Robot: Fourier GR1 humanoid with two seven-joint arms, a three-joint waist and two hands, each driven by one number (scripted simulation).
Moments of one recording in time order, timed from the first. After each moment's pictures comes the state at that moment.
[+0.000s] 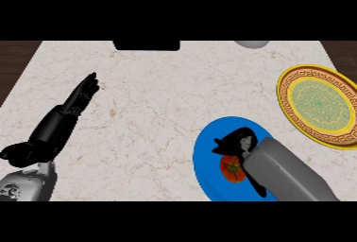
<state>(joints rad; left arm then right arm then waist) -0.16 0.30 -0.05 -1.63 0.02 -0.16 -0.04 -0.57 -0.32 0.69 -1.23 0.44 1.15 0.49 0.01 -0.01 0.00</state>
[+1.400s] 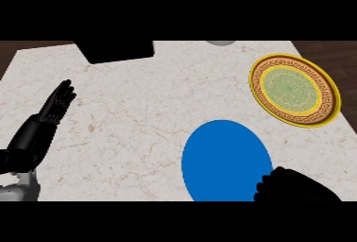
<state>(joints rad) -0.07 0.31 0.05 -1.65 0.02 -0.14 -0.03 -0.09 -0.93 0.73 -1.93 0.81 0.09 -0.18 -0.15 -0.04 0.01</state>
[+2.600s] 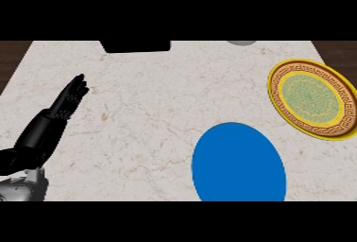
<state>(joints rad) -0.11 0.29 0.00 -1.70 0.02 -0.18 0.00 0.49 -1.19 -0.03 -1.63 0.03 -0.37 -0.95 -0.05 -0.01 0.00</state>
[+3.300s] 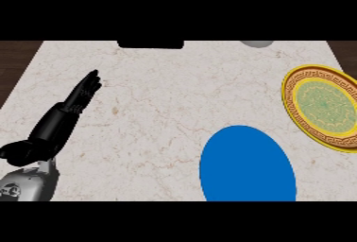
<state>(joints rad) -0.18 0.26 -0.02 -1.66 -0.01 -0.21 -0.01 -0.01 -1.02 0.02 -1.22 0.04 -0.16 -0.93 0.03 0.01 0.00</state>
